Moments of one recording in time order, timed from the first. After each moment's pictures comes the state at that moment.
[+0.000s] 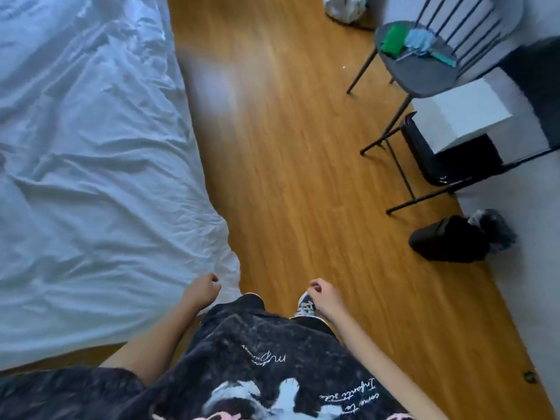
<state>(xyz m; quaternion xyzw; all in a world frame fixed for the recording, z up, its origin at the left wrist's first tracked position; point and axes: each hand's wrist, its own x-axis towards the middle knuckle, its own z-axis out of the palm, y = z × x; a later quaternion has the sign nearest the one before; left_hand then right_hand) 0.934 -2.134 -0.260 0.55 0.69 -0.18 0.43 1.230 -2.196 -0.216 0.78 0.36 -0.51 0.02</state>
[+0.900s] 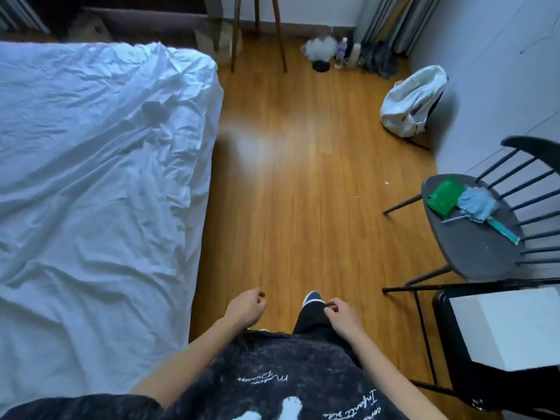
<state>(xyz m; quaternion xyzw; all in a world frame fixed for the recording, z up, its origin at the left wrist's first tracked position) 1.134 -1.631 -0.223 0.54 0.70 -0.06 0.47 1.382 -1.621 -0.202 0.73 0.48 -0.49 0.07</state>
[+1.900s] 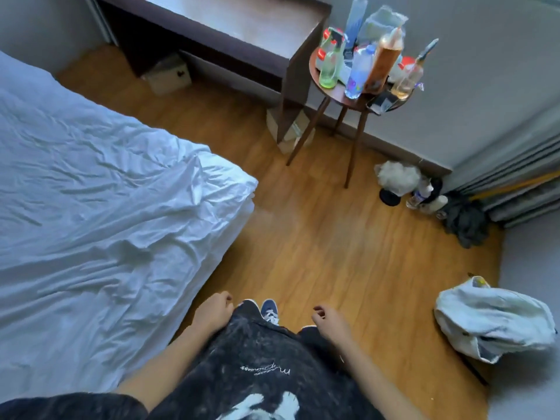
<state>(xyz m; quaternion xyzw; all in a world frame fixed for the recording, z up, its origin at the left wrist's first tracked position) 0.941 -0.882 -0.242 0.34 0.84 0.03 0.41 1.195 -0.740 -0.207 0.57 0.68 -0.43 0.19</state>
